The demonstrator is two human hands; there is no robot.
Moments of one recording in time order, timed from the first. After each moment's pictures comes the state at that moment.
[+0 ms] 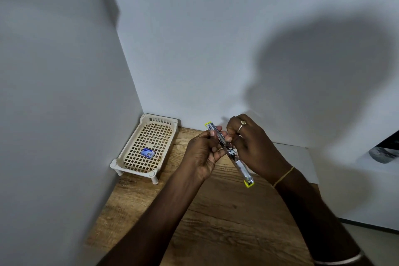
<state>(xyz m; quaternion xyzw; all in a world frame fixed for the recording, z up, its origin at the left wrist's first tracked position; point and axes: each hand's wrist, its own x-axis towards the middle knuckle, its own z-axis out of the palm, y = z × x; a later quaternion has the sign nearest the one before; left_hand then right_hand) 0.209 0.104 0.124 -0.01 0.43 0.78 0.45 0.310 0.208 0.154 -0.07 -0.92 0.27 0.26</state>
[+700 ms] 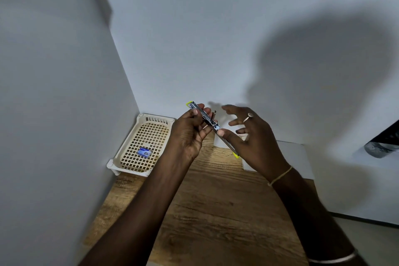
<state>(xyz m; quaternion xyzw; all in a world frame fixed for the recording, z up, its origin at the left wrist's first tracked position) 0.180 0.108 0.151 -0.01 0.38 0.84 0.39 0.320 0.209 0.156 -0.14 -0.88 0.33 0.31</state>
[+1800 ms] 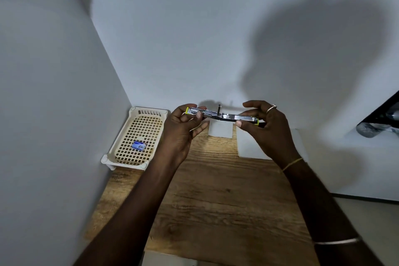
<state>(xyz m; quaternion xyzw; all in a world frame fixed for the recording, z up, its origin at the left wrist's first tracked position) 0.175 0.094 0.096 0.16 0.45 0.81 0.36 0.353 0.245 0.124 -0.24 -0.78 0.47 0.35</state>
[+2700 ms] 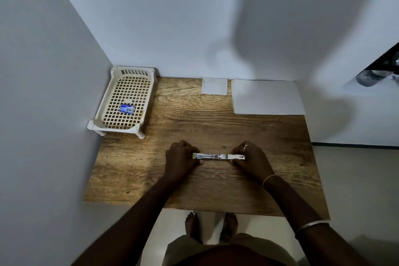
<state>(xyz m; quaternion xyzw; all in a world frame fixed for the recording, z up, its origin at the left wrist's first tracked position) 0.238 0.017 -0.096 0.40 0.86 0.24 0.18 0.434 0.196 -0.090 -0.33 -0.89 0.31 0.02</state>
